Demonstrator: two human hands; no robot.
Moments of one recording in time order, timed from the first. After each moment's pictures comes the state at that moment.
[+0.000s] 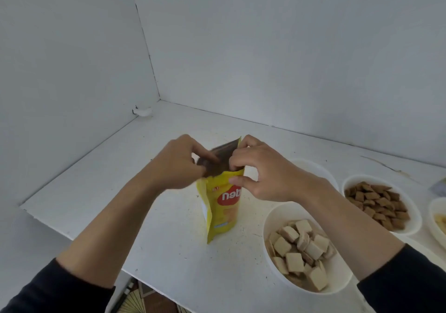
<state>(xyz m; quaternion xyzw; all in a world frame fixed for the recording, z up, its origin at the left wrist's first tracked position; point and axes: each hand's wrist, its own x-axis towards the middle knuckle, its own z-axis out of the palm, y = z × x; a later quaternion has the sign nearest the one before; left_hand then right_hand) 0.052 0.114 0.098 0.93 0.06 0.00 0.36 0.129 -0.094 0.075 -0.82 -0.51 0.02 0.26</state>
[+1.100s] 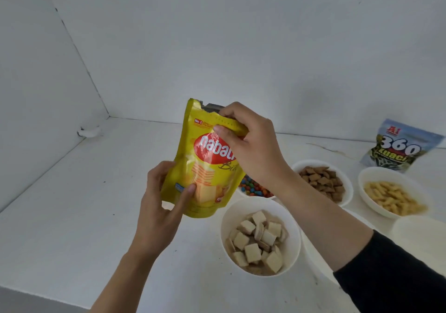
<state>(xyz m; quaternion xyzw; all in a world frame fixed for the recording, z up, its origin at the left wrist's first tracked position) 0.032 0.042 0.016 0.82 -0.03 0.25 0.52 0.116 -0.145 0.116 -0.78 -0.27 -0.17 0.54</state>
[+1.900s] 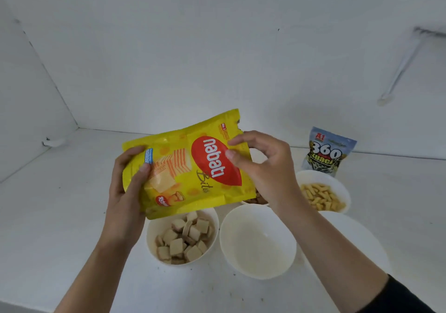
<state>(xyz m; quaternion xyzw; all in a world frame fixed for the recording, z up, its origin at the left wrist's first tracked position) 0.018 -0.094 0.069 0.58 0.00 0.21 0.79 0.067 -0.330 0.113 -0.73 -0.18 -0.15 0.65</state>
